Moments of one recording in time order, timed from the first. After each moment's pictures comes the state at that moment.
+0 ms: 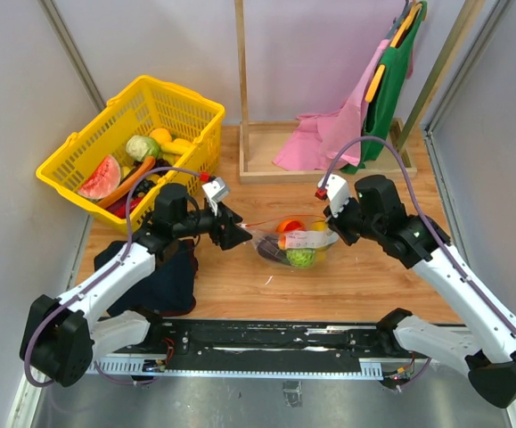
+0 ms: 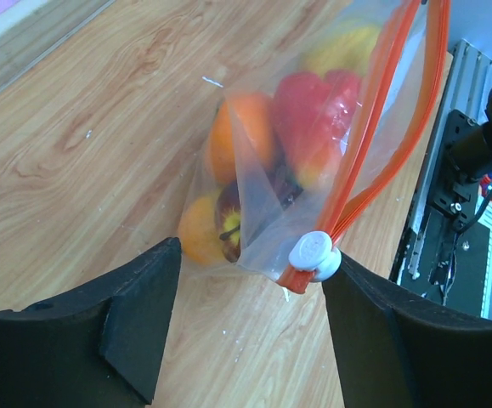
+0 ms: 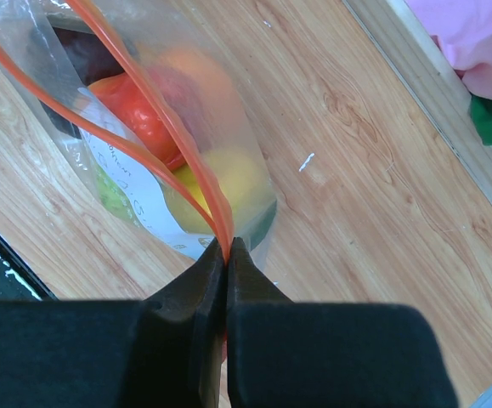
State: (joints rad) left arm -0.44 1.08 0.65 0.07 0.69 -0.08; right arm 0.59 0.98 1.08 -0.80 -0.11 -0.33
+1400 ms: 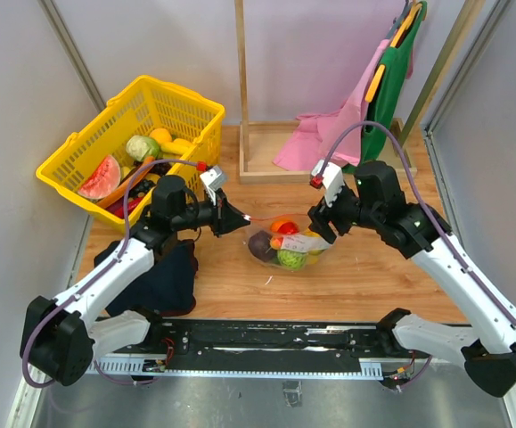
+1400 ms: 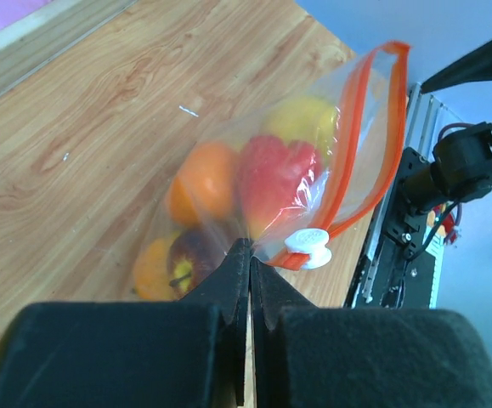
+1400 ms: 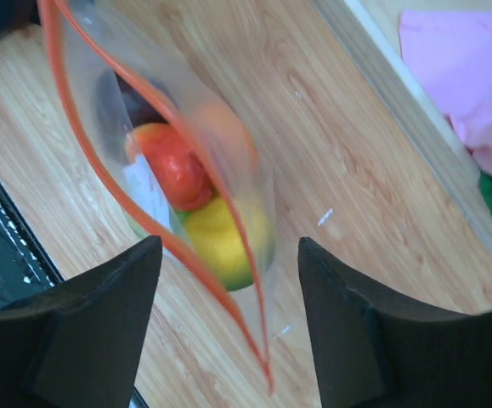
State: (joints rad) left arm -0.44 1.10 0.73 0.07 0.73 -0.21; right arm 0.60 1.04 1.19 -0.79 -0.22 -0.32
